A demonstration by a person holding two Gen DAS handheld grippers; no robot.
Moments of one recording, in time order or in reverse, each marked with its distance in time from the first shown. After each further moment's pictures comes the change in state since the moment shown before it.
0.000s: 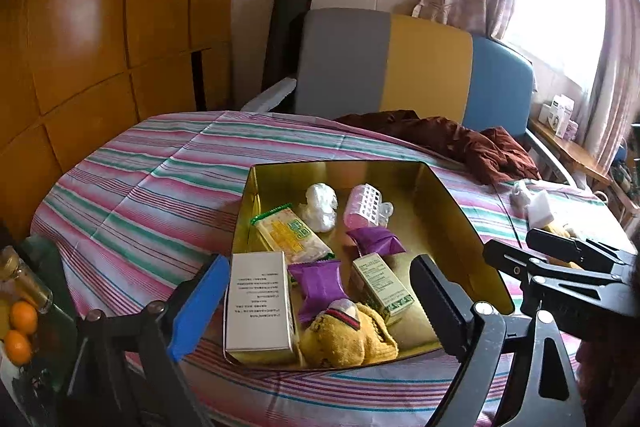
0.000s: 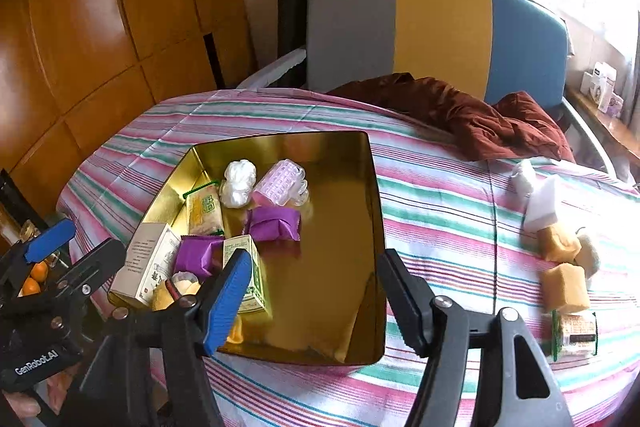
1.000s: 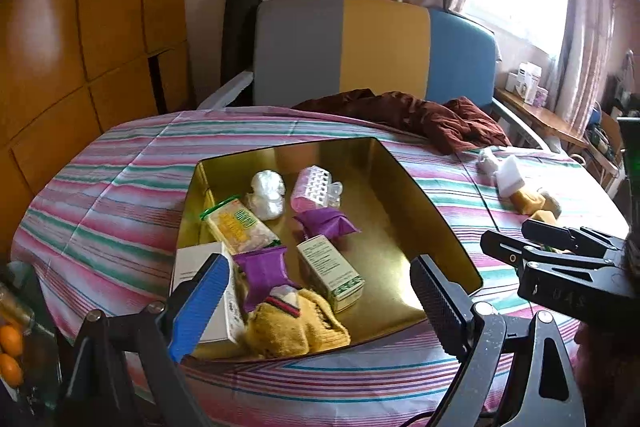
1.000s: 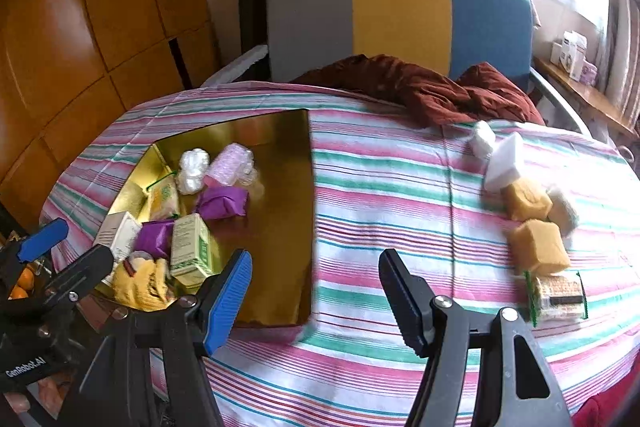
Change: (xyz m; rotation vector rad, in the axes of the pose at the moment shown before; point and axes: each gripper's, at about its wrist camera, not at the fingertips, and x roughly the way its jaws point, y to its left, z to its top) left arm 0.006 -0.042 -0.008 0.110 0.035 -0.088; right arm -0.006 -0.053 -0.027 0.115 0.025 -0.070
